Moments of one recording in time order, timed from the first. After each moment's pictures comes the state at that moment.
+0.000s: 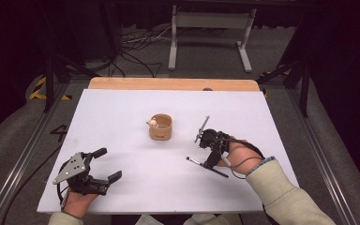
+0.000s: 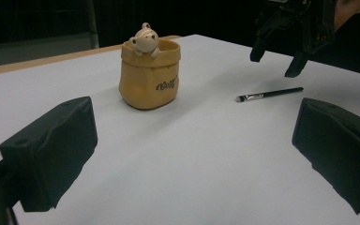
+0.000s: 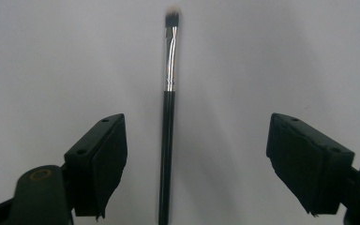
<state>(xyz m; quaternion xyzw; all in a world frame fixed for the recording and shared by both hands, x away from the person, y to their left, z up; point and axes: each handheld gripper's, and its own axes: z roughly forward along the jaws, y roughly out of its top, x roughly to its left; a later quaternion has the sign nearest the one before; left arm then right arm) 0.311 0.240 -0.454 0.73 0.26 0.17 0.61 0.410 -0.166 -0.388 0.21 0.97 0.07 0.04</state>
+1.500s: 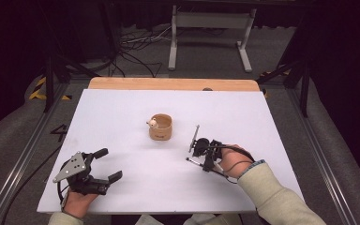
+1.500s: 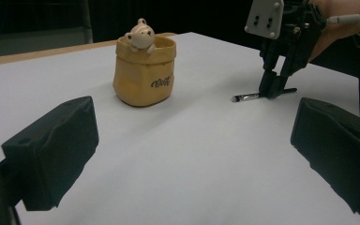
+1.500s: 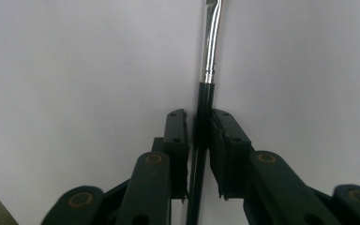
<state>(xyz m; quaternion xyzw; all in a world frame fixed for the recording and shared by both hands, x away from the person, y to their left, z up) 0.312 0.240 -0.454 0.73 0.27 0.15 0.61 0.406 -0.150 -0.419 0.20 0.98 0.01 -0.01</state>
